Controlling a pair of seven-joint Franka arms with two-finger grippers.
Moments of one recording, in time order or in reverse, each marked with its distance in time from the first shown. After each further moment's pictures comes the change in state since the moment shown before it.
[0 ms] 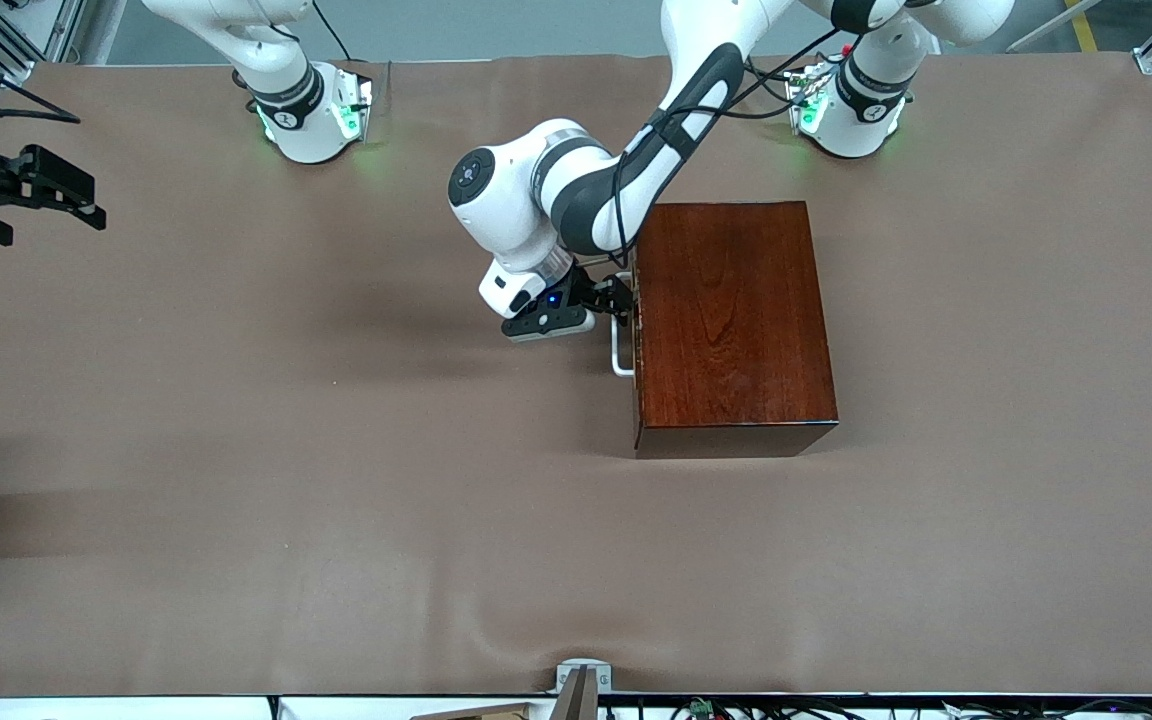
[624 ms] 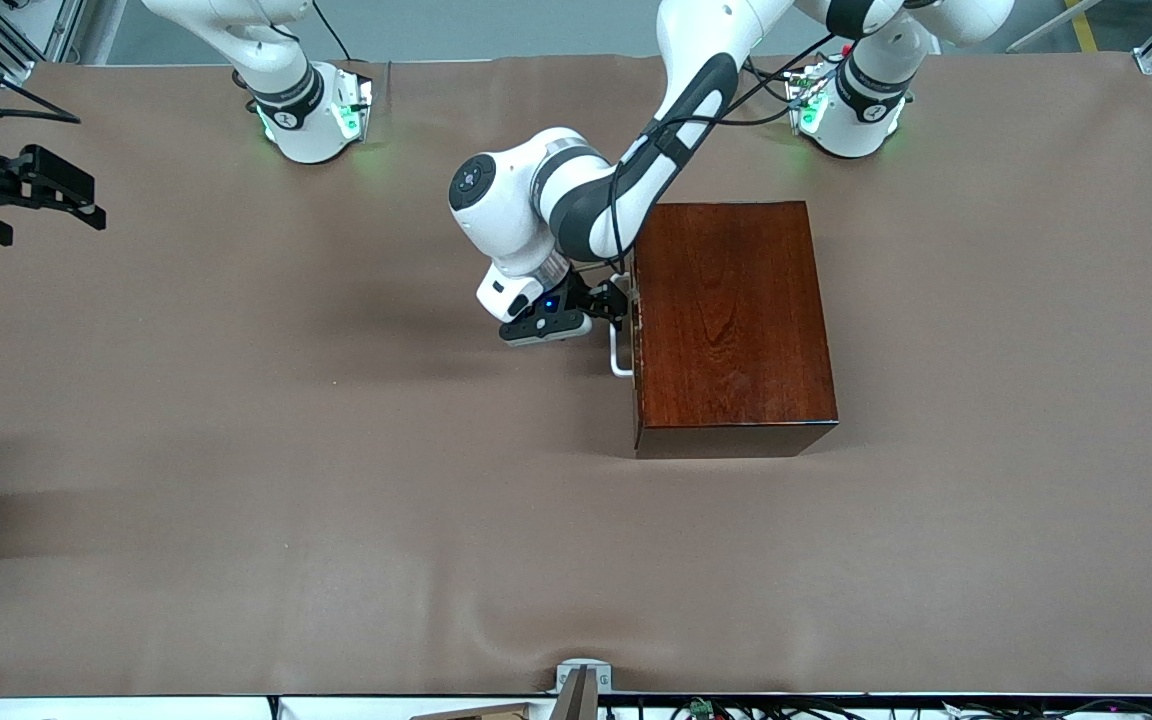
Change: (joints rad) left arm -0.002 0.020 0.000 -0.001 0.000 0.065 -0.055; right arm 0.000 0.000 0.000 0.000 0.000 0.000 0.000
